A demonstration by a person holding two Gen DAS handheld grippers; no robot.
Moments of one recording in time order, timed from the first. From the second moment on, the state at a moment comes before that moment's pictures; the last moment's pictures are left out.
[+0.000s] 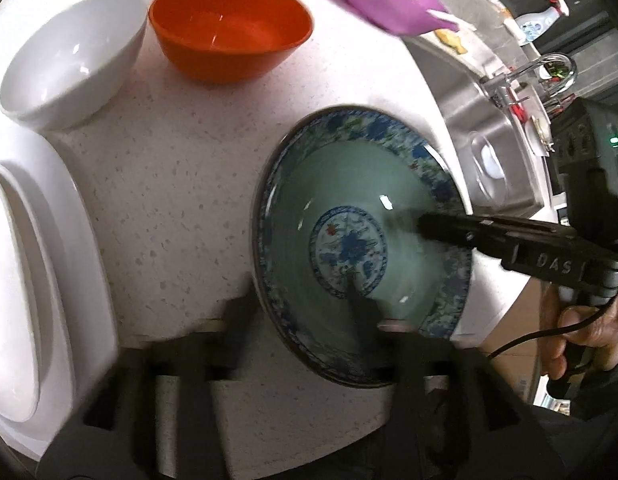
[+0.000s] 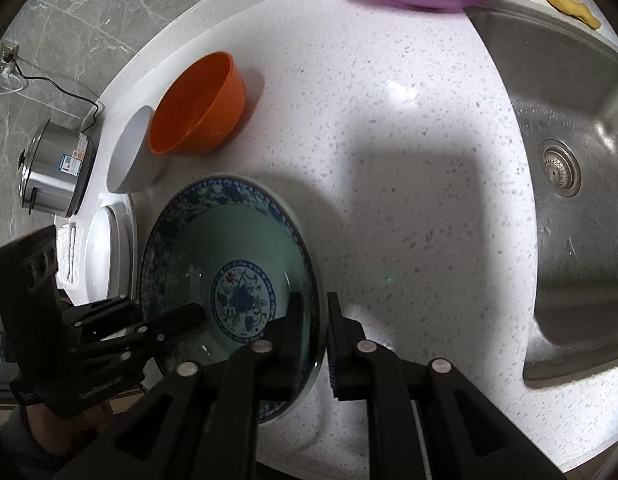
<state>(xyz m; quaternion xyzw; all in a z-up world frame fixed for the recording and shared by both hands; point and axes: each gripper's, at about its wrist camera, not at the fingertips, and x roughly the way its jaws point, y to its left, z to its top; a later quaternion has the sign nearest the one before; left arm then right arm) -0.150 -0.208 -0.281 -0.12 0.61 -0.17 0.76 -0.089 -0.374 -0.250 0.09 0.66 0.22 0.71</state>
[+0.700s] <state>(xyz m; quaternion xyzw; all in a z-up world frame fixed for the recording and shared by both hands) -0.012 -0.024 -0.208 -0.03 0.60 -0.20 0.77 -0.050 -0.267 -0.165 0.20 0.59 0.23 0.75</state>
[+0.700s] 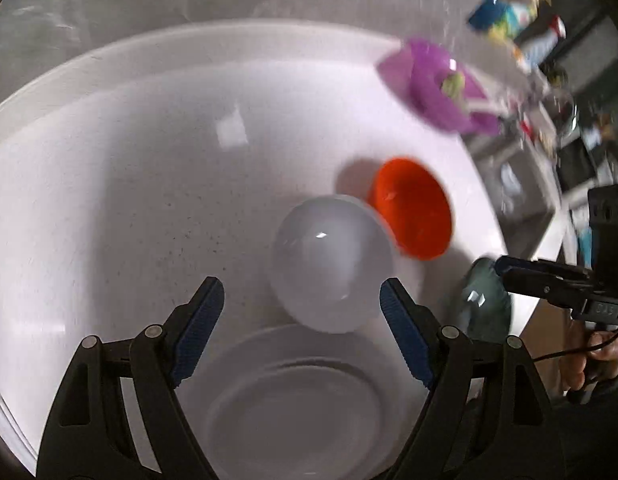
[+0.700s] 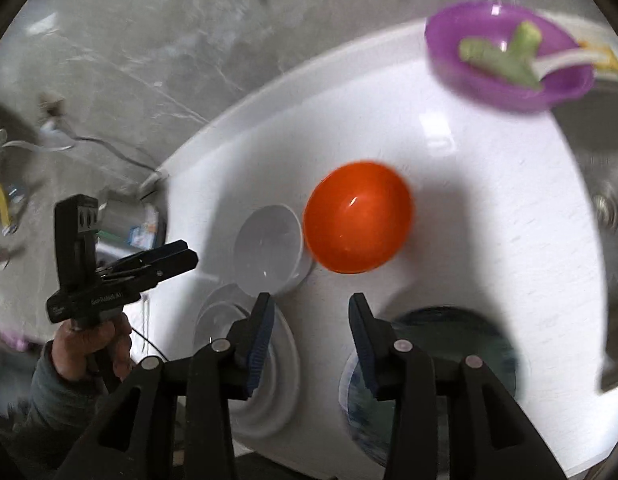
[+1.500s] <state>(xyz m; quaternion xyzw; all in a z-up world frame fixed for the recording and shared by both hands) 0.056 -0.039 -0.322 0.05 0.65 -0.31 0.69 -0.028 -0.187 -0.256 0.27 0.64 0.08 0.72</state>
